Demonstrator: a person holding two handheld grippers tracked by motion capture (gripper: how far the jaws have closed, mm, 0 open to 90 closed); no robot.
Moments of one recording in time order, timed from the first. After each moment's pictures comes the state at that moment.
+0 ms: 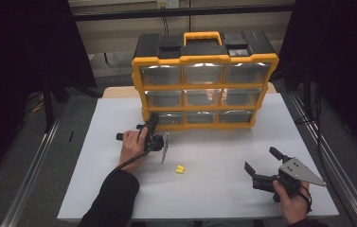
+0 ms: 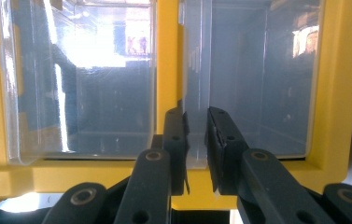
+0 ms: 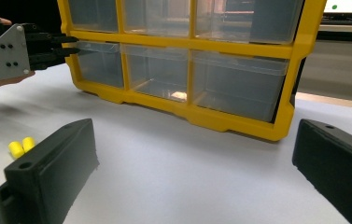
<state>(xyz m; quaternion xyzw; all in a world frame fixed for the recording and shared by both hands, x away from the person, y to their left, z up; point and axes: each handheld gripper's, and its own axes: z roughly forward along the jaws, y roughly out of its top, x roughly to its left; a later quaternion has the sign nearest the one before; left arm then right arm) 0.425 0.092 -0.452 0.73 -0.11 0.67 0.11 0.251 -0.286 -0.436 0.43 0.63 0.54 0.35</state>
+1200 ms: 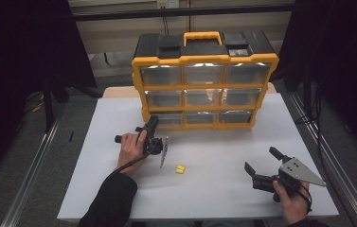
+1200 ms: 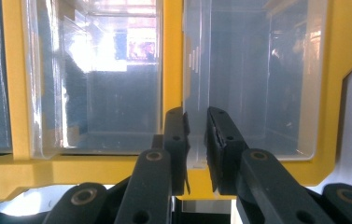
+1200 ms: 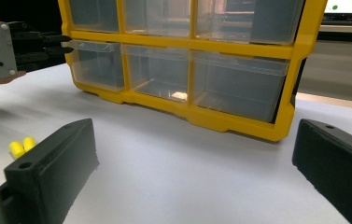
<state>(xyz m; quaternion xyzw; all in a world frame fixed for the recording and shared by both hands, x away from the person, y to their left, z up) 0.411 0.096 -0.448 0.73 -0.11 0.67 0.12 0.252 -0.286 -0.436 0.43 0.63 0.54 0.35</state>
